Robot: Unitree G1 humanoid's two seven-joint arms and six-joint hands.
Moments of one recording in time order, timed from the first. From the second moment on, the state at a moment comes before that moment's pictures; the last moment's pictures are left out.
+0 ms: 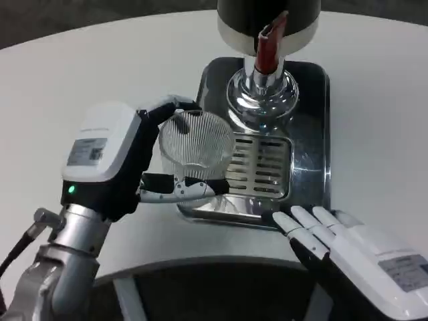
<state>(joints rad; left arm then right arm) -0.40 0.38 -0.03 0.12 0.76 -0.34 0.22 0.32 -0.23 0.06 -1.03 -0.99 0.00 0.69</state>
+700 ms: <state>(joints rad) -0.64 0.33 -0.19 0.44 0.76 -0.30 0.36 0.34 -0.19 -0.09 -1.03 -0.90 -0.11 0.74</state>
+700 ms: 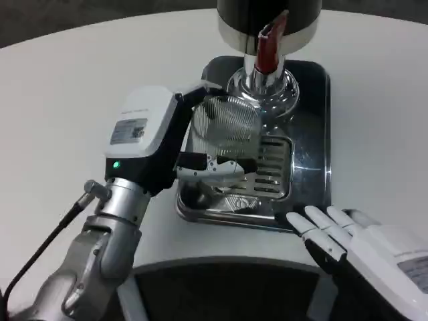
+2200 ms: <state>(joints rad) -0.82 0.27 -0.30 0.70 0.73 -0.34 0.48 0.30 -0.17 -0.13 -1.03 -0.88 -0.10 0.82</state>
